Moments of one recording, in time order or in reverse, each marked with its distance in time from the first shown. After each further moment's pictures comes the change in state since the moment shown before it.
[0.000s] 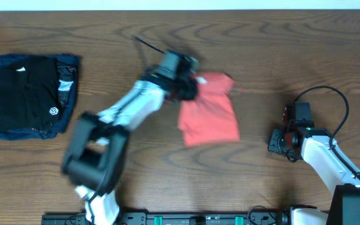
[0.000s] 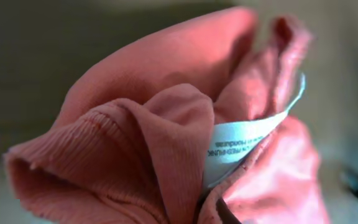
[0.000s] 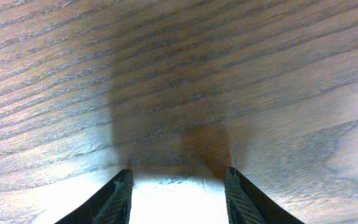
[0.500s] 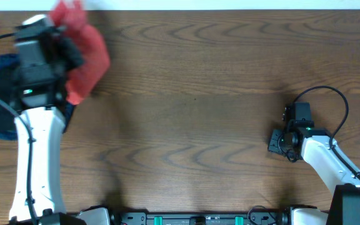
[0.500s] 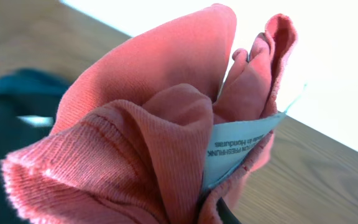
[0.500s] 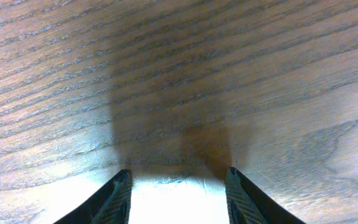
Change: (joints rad) left arm 0.623 -0.475 0.000 -0.047 -0.354 0.000; right arm 0.000 0.000 0.000 -0.001 0.000 -0.003
